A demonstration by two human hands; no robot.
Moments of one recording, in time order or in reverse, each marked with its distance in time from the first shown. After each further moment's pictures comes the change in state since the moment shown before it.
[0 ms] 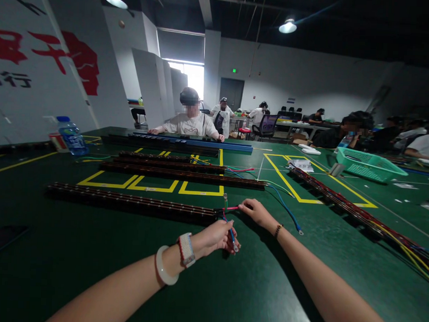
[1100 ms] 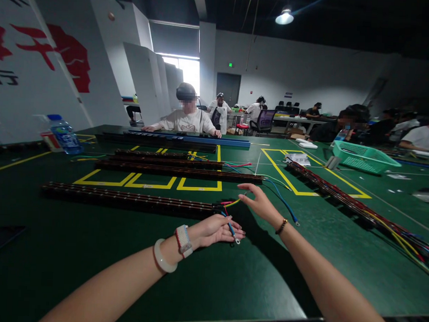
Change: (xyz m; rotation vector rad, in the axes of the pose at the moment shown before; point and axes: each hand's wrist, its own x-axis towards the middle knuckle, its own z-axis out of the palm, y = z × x) left_hand 0.006 -0.003 -0.013 -0.199 -0.216 -0.013; right_hand -0.018 -0.045 -0.027 0.159 0.263 -0.122
